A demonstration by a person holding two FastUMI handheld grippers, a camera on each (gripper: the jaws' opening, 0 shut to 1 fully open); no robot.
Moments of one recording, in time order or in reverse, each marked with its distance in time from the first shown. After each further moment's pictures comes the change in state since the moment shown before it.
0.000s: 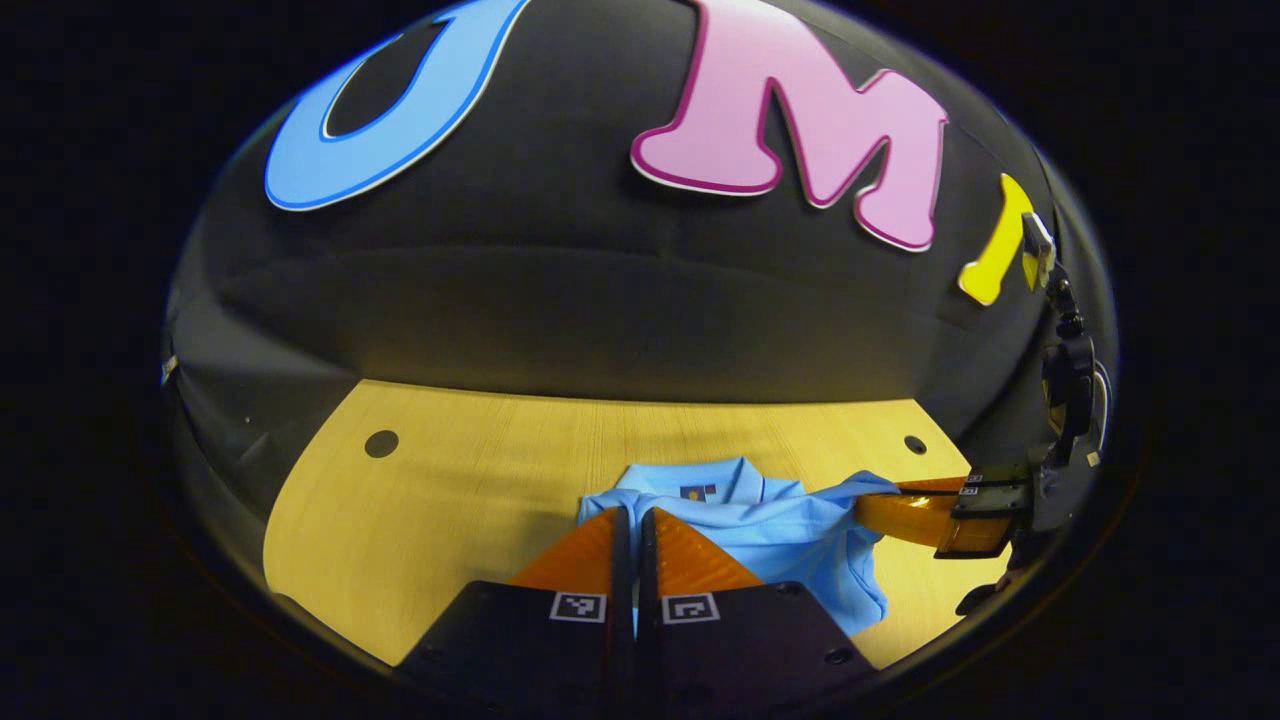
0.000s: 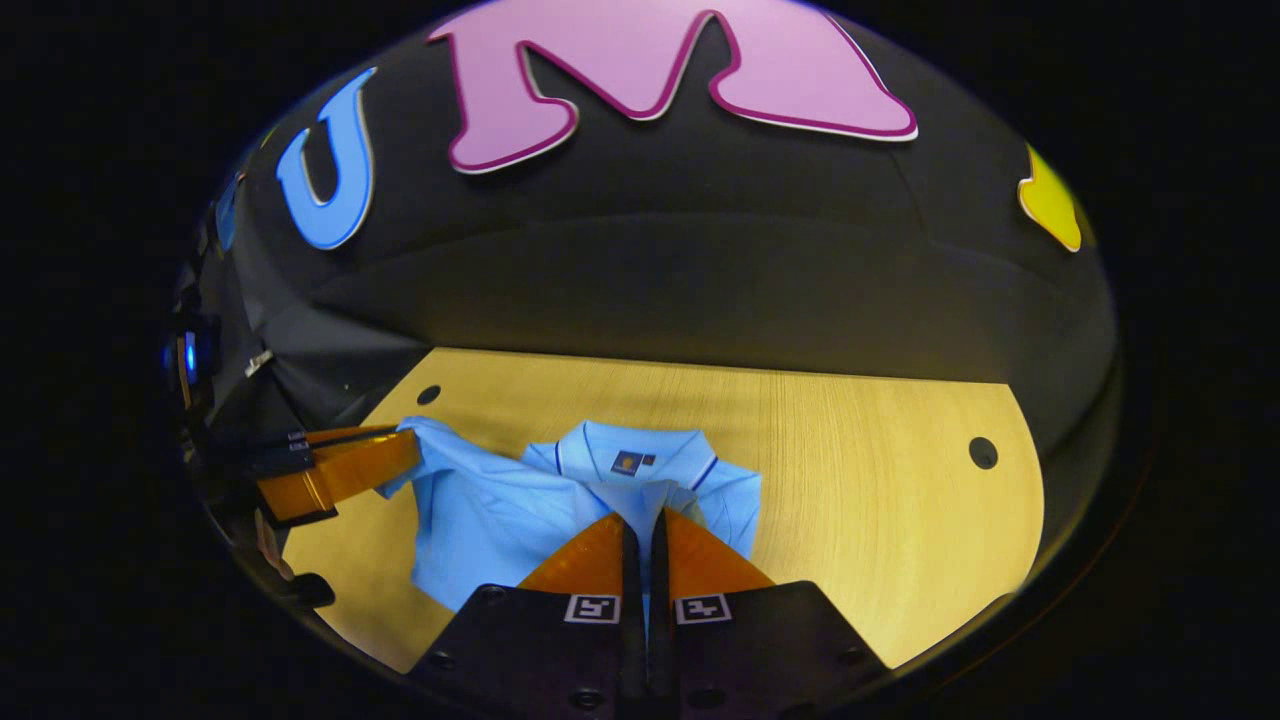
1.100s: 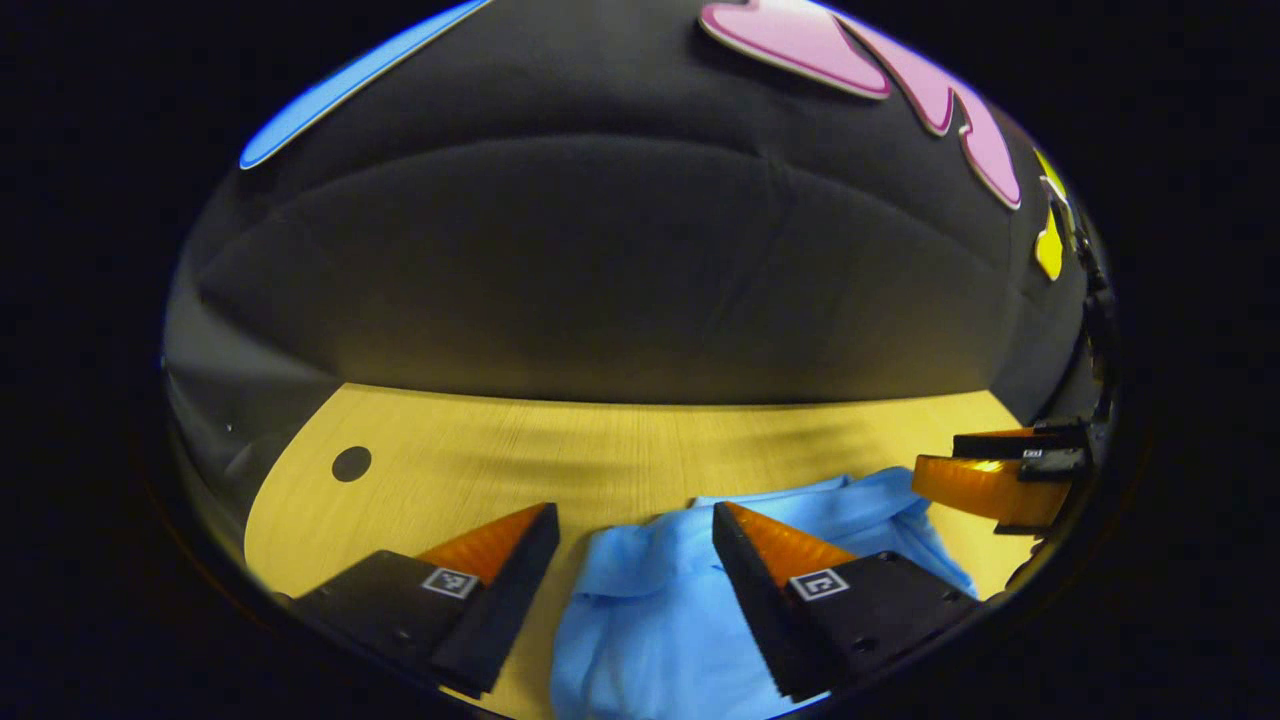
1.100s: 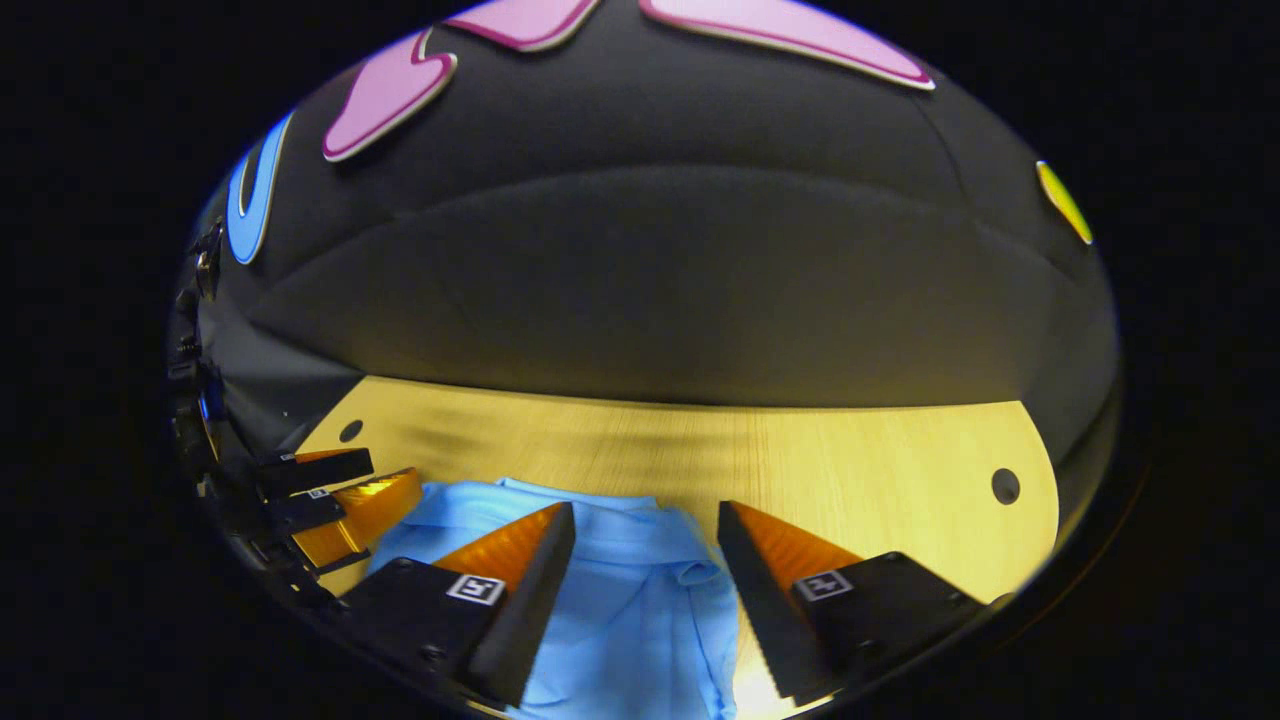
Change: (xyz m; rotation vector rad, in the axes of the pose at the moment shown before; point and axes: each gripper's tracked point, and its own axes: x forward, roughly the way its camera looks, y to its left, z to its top) left arm 0.087 0.038 -0.006 0.012 -0.054 0.070; right arm 0.071 -0.042 0.020 -0.020 -0.105 -0.107
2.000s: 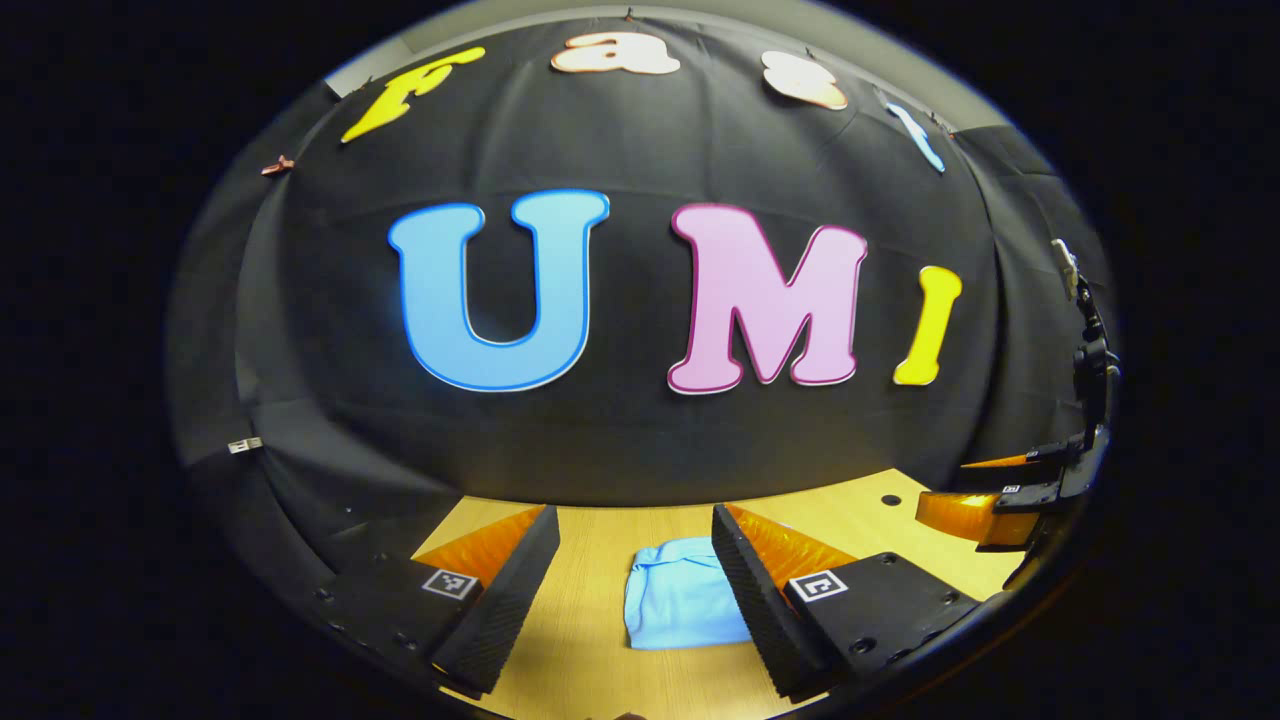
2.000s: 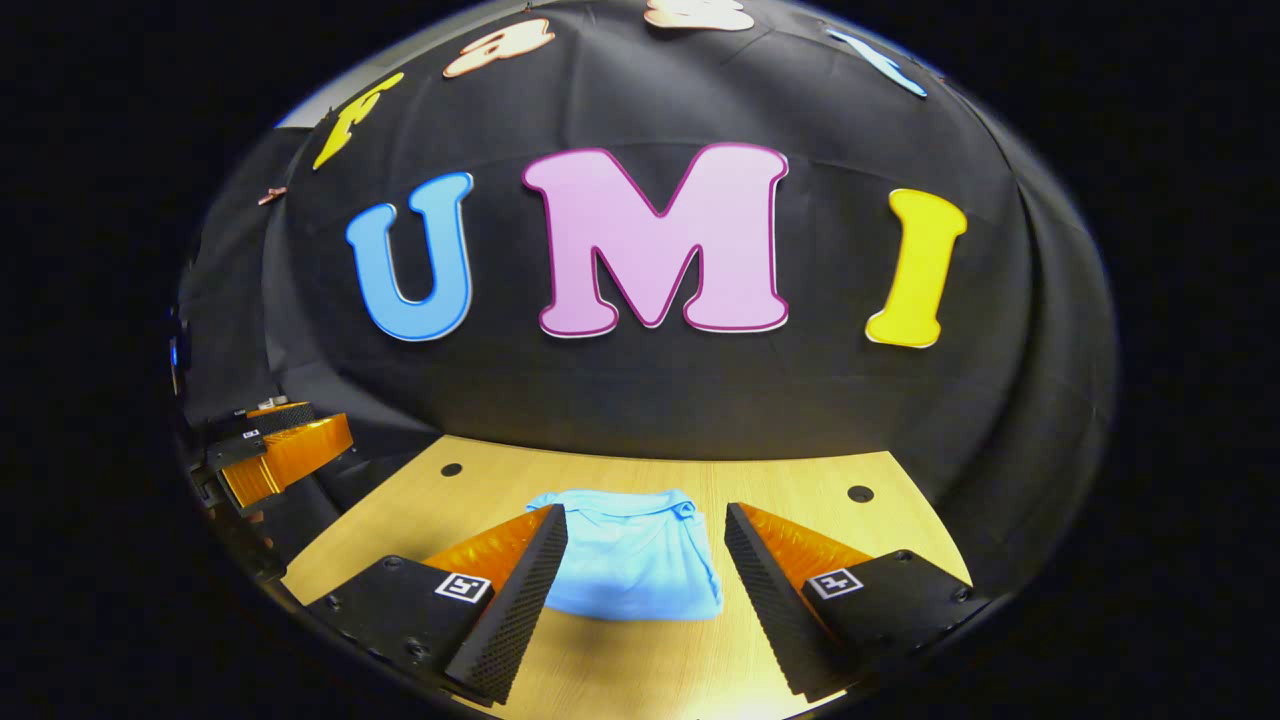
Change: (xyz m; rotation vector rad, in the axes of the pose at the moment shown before) left arm -0.388 0.010 0.062 0.036 -0.383 -0.033; right arm -0.352 0.072 0.013 -0.022 -0.284 -0.056
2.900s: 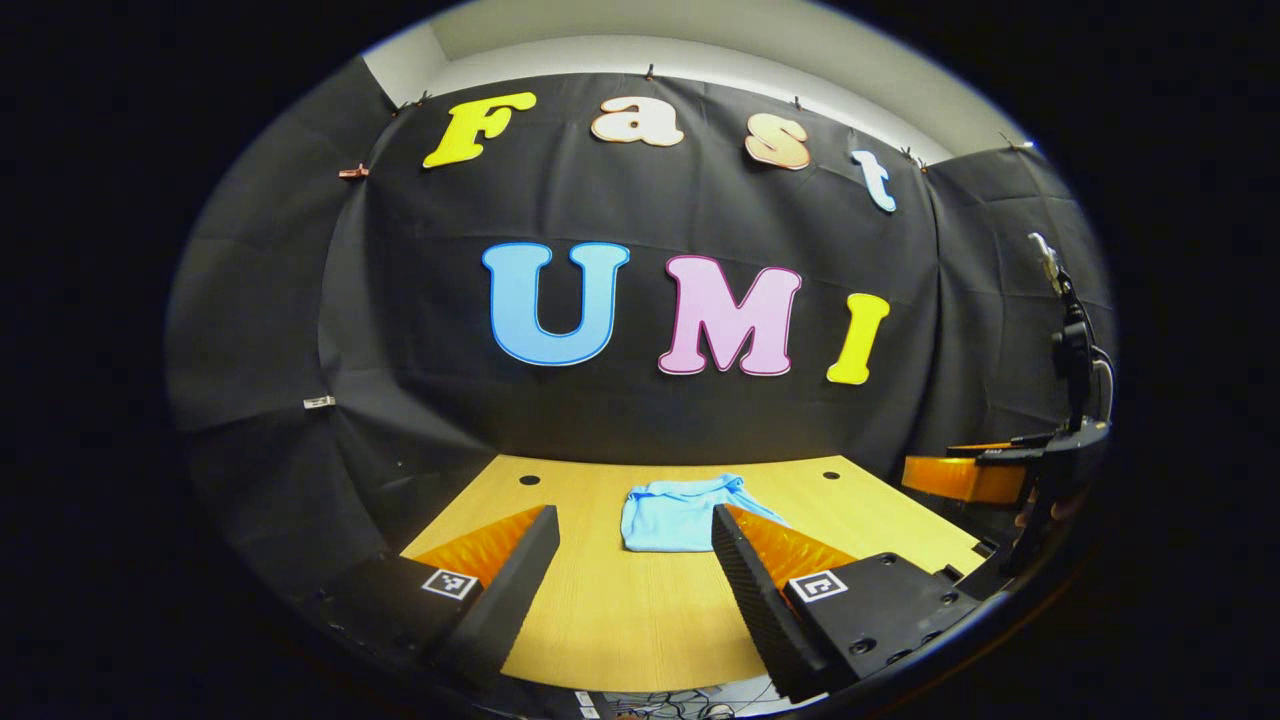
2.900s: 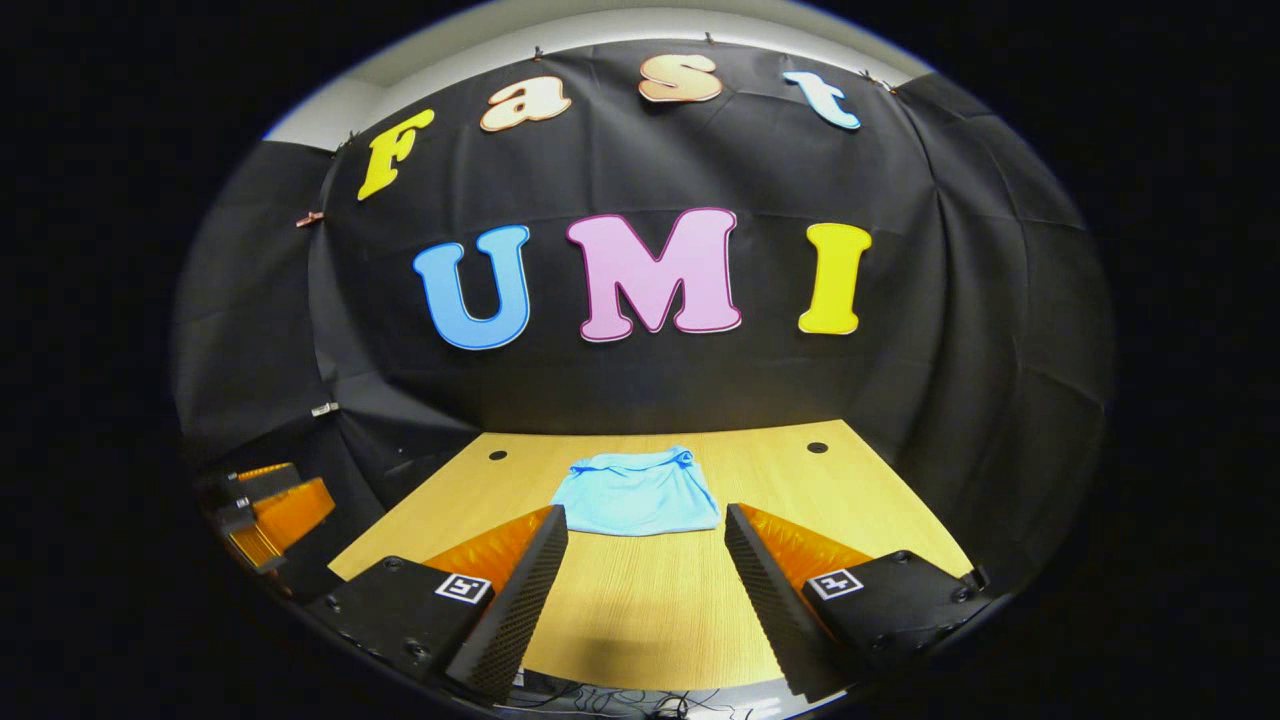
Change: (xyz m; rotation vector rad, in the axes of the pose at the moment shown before) left arm -0.258 0.001 -0.051 -0.011 -0.028 0.008; right arm -0.216 0.031 -0.036 0.039 -0.070 -0.053
